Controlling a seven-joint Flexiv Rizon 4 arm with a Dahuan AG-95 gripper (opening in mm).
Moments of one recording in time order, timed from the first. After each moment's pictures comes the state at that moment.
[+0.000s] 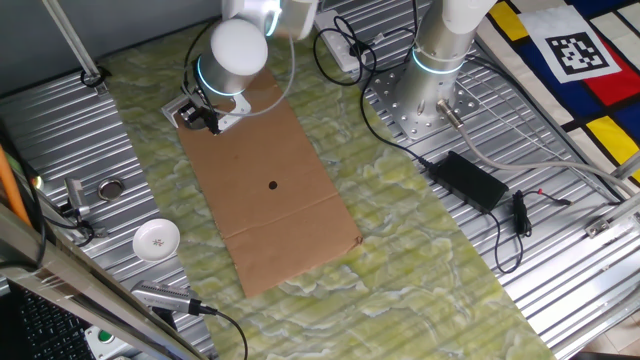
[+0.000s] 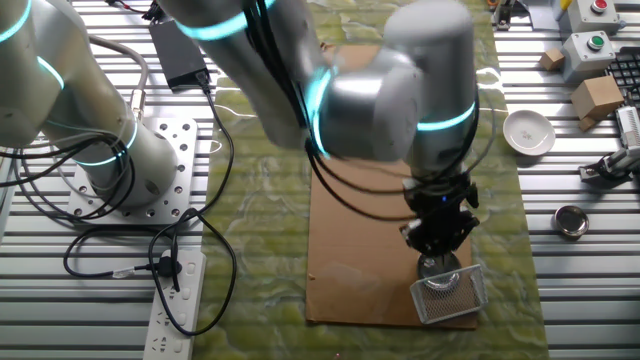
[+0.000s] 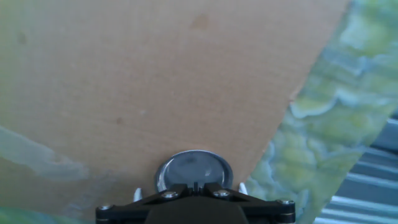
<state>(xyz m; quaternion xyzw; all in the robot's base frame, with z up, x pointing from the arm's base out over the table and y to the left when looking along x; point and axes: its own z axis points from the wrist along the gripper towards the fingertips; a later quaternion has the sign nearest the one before) 0.561 -0.176 0.056 0.76 -0.60 0.22 0.12</state>
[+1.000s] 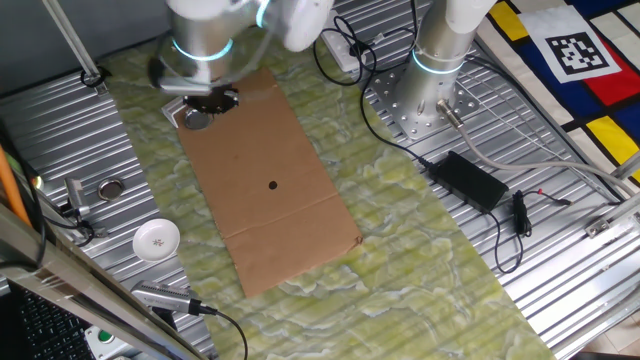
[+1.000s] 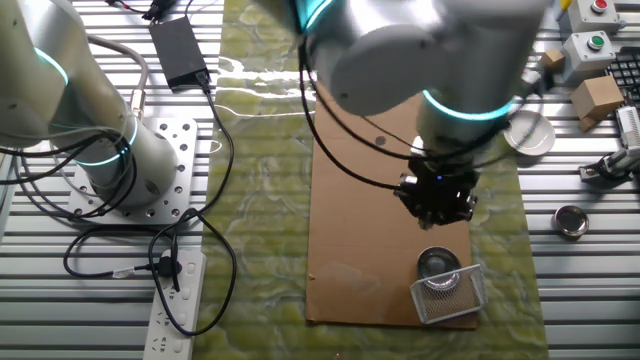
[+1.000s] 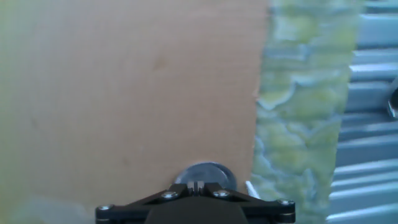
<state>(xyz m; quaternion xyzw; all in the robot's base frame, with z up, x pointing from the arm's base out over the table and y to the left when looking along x) 0.534 -0.129 0.090 0.49 -0.87 0.07 0.03</state>
